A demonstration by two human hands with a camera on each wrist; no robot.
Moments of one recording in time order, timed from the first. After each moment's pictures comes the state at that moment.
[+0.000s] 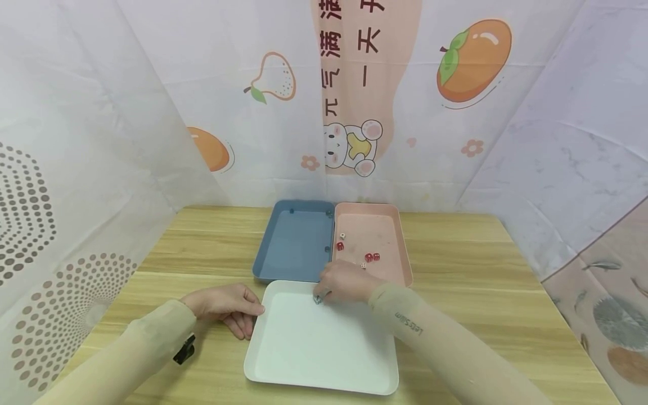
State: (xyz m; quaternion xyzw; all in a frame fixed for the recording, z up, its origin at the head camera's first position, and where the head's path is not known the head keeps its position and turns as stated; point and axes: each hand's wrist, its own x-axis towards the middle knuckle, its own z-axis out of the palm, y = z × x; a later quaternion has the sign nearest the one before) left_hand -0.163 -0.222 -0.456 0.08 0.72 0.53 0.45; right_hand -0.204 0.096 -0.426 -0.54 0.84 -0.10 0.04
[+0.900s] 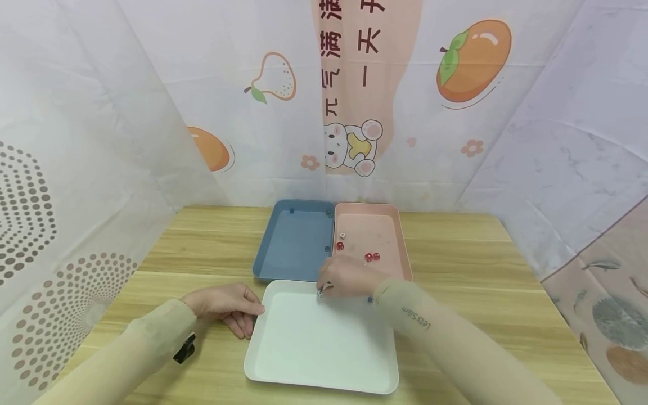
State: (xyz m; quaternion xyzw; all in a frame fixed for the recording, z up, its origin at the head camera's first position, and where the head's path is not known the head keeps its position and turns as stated) left_hand -0.164 -0.222 -0.457 0.08 0.72 0.52 0.45; right_hand -0.209 0.101 -0.412 -0.54 0.83 -0.12 0.04
